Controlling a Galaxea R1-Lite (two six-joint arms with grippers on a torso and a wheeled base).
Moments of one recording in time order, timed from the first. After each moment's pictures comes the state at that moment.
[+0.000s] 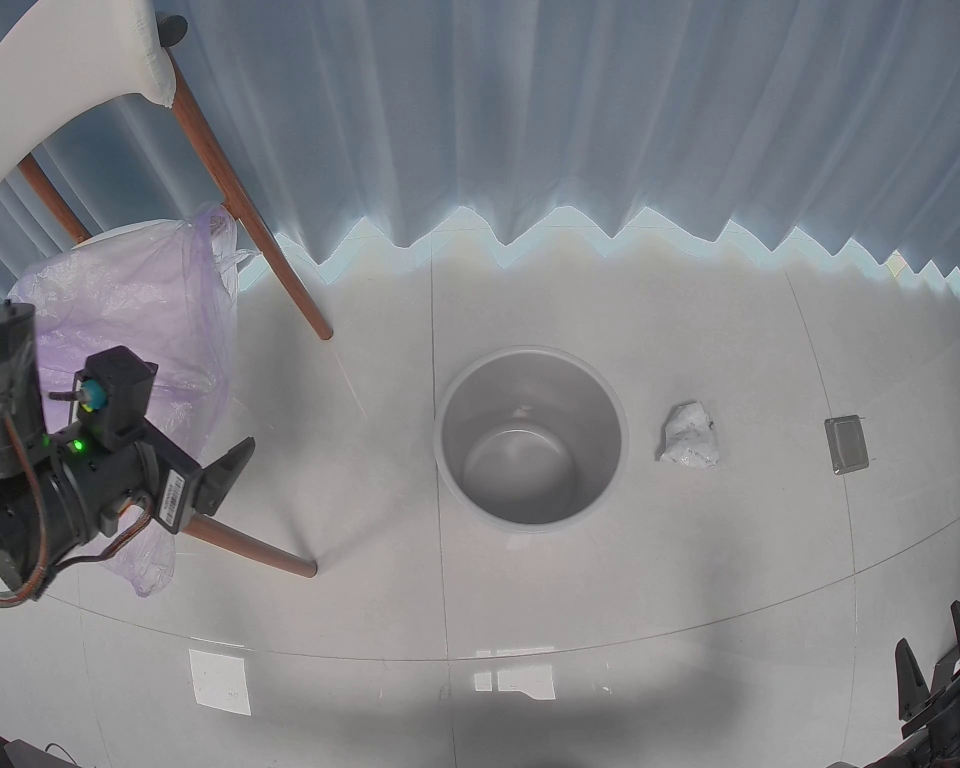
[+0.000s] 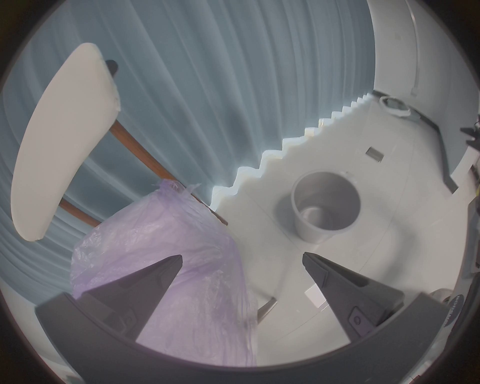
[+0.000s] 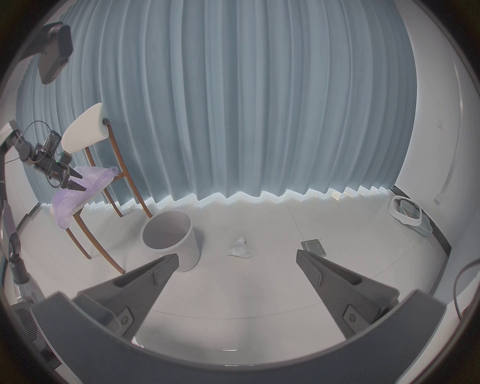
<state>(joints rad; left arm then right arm) -0.53 1.23 -0.74 -0.21 0.40 0.44 0.00 0.02 -0.02 -0.01 0.03 0.01</state>
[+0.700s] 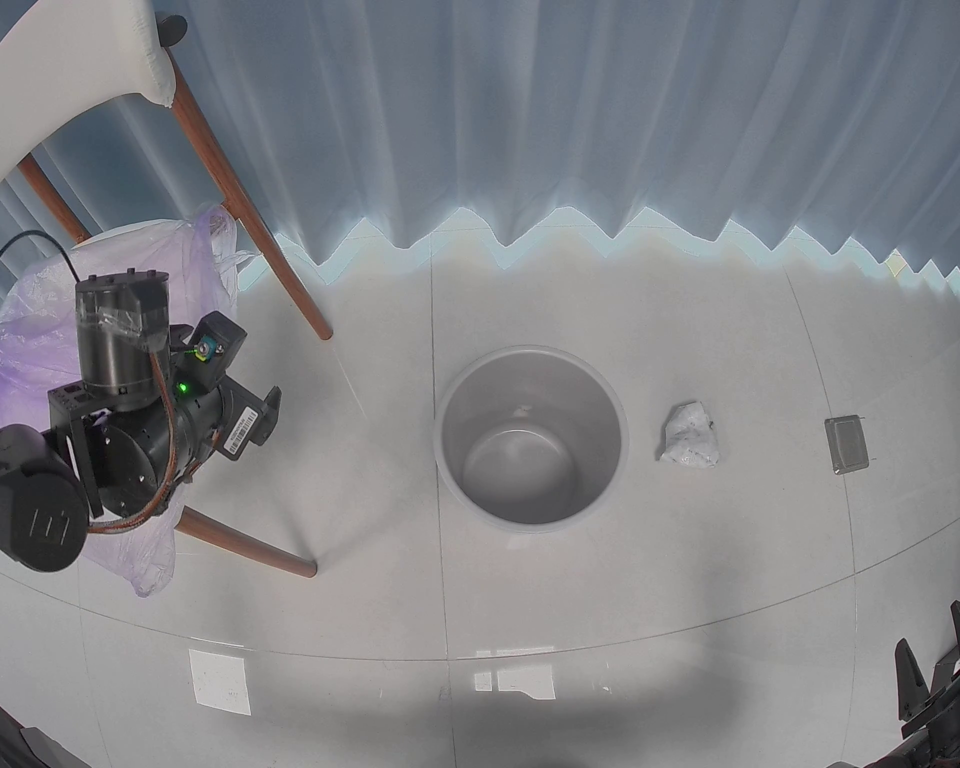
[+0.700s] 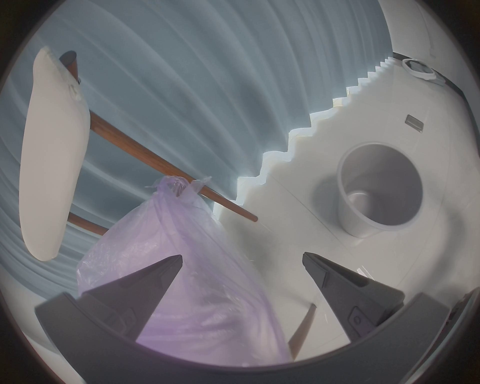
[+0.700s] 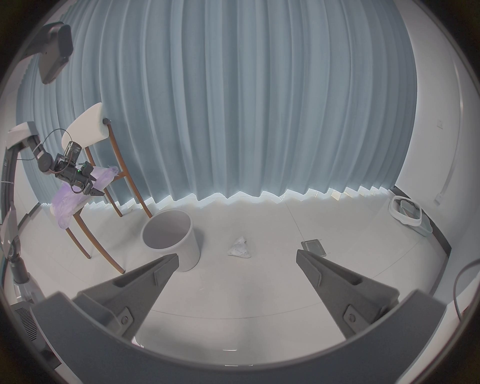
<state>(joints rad) -0.44 1.55 -0.84 -0.48 0.55 0.58 0.00 0.02 -0.02 -0.01 0.03 0.01</state>
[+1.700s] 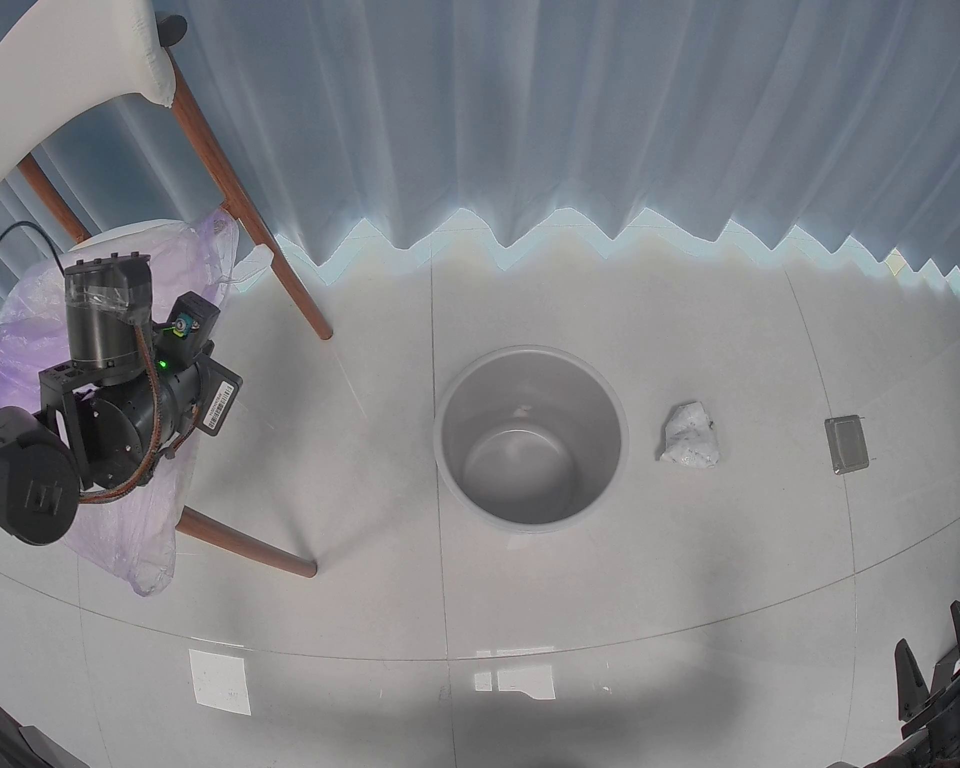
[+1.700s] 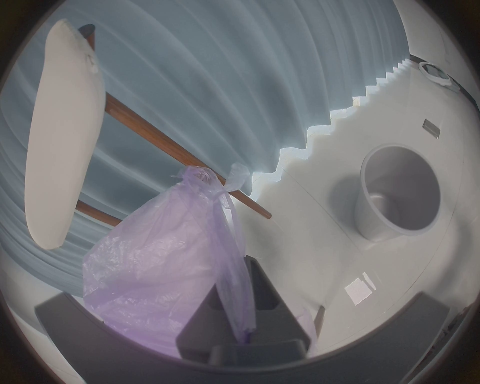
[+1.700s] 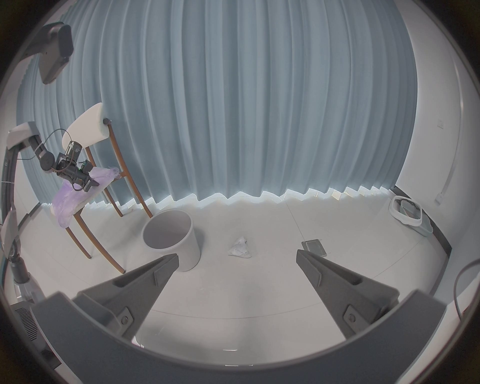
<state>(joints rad) -0.35 1.56 -0.89 -0.48 0.54 0.56 0.00 0.02 -0.02 -0.01 0.04 0.01</state>
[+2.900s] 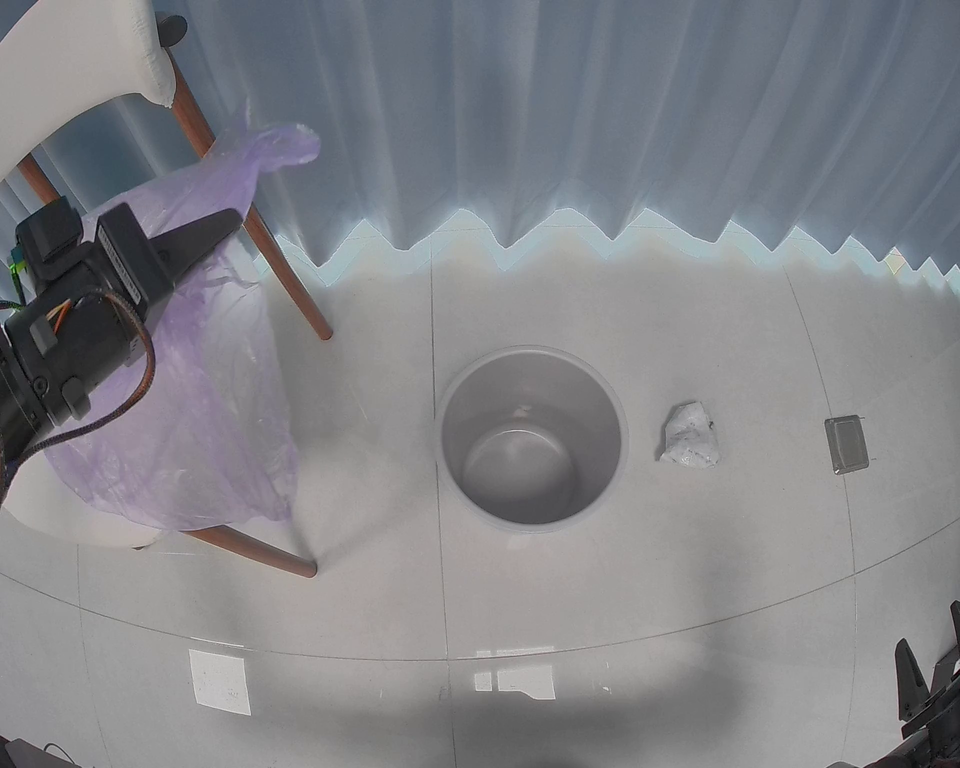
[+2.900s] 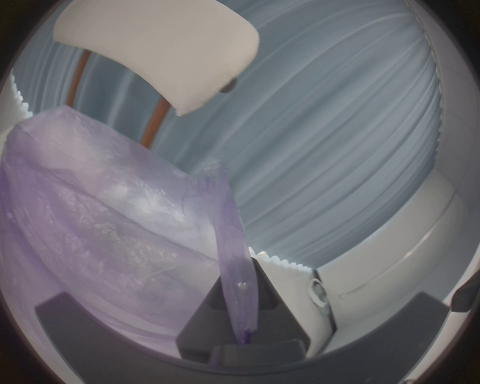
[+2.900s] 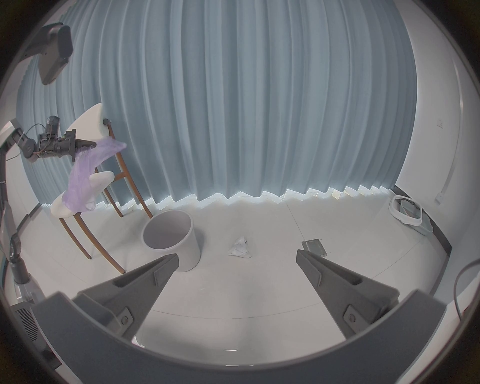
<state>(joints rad) -0.47 1.26 -0.82 -0.63 -0.04 -0.56 0.00 0.02 -0.02 -0.01 0.04 0.01</state>
